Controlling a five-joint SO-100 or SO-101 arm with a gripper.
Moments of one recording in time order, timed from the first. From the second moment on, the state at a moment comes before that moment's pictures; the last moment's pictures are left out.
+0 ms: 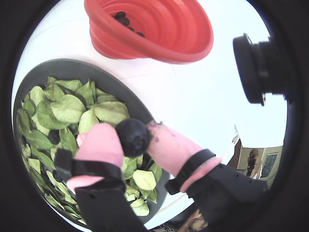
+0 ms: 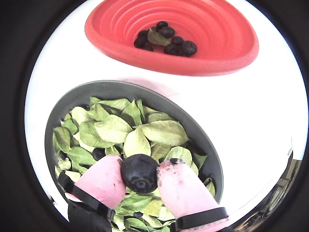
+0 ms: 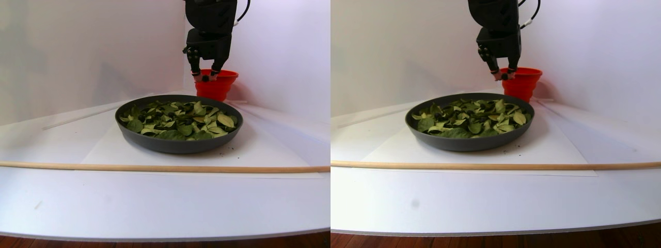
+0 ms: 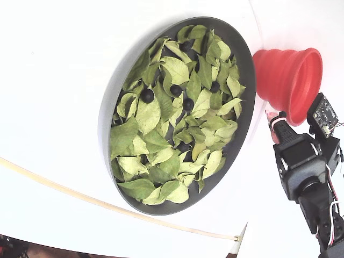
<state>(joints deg) 18.3 88.2 105.2 -5.9 -89.2</state>
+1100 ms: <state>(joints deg) 20.2 84.1 90.9 -5.0 -89.6</state>
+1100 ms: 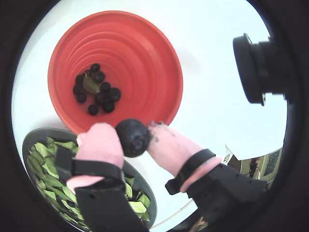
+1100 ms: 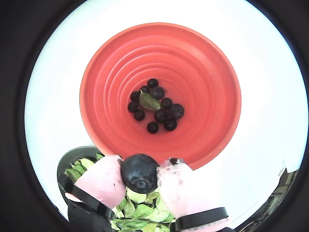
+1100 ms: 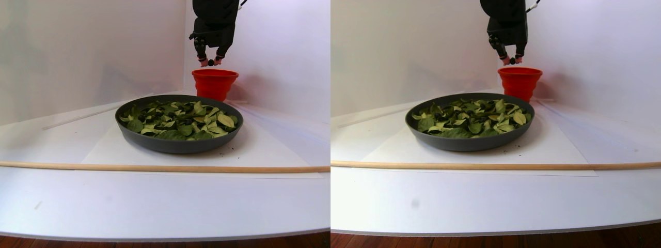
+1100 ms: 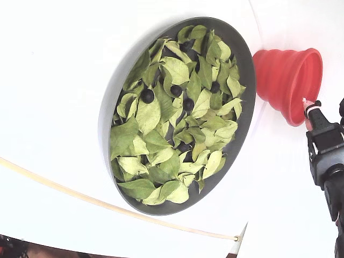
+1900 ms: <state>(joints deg) 20.6 77.3 83.2 -7.6 -92.5</state>
